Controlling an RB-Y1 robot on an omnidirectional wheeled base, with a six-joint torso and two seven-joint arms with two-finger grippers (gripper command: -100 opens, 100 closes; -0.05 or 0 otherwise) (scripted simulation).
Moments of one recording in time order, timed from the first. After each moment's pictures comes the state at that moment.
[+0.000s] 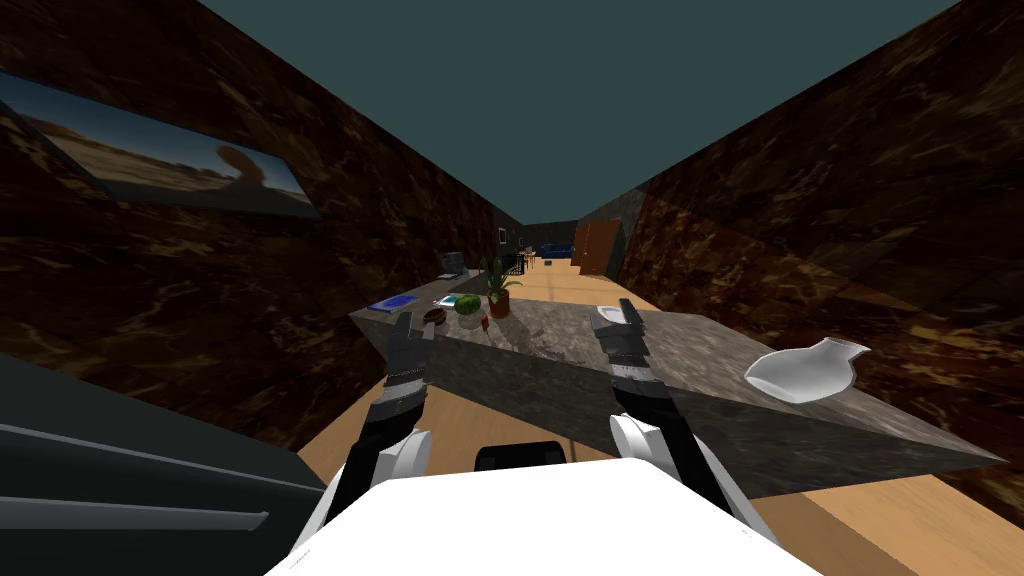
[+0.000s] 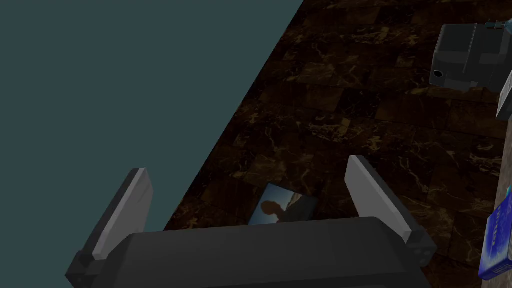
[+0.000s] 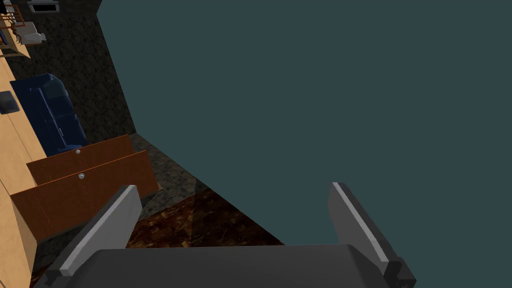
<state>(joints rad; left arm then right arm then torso) 0.55 -0.01 -0.06 -2.30 -0.05 -0.45 -0.06 0.55 0.01 -0.03 -2.30 0.03 -0.41 -0.17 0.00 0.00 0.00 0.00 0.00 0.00</state>
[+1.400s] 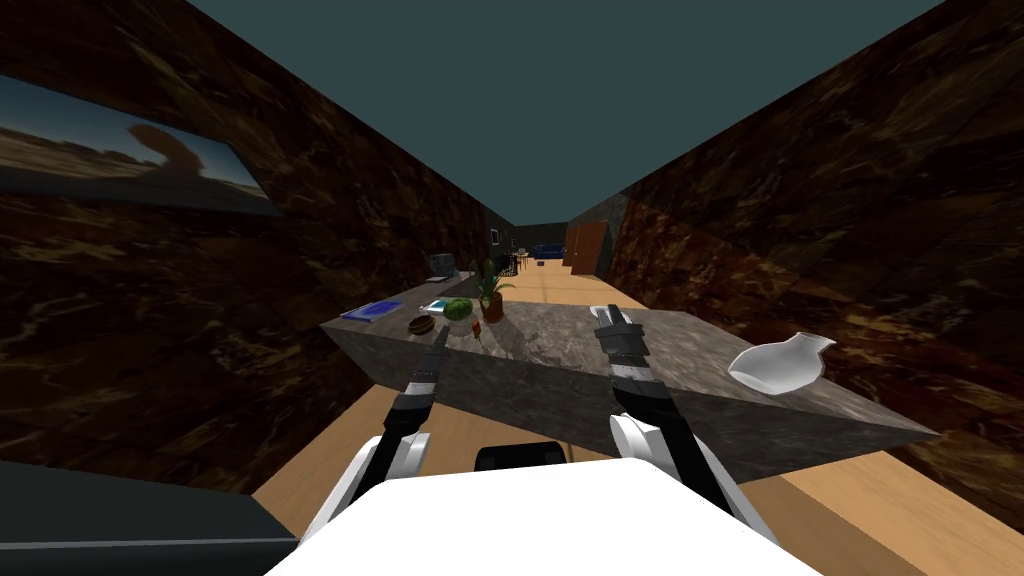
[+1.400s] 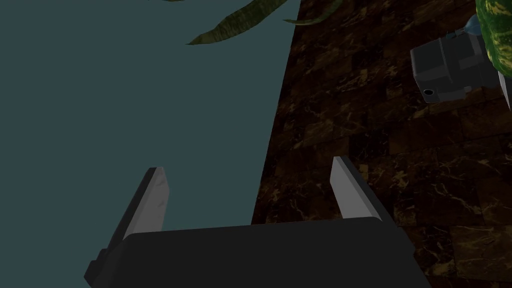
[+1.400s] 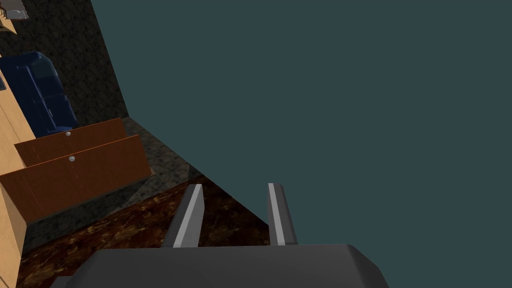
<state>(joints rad) 0.46 0.14 -0.03 -2.05 -0.19 -0.45 -0.25 0.55 0.01 -0.03 -2.30 0.03 -0.41 -0.17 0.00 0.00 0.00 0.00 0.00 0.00</state>
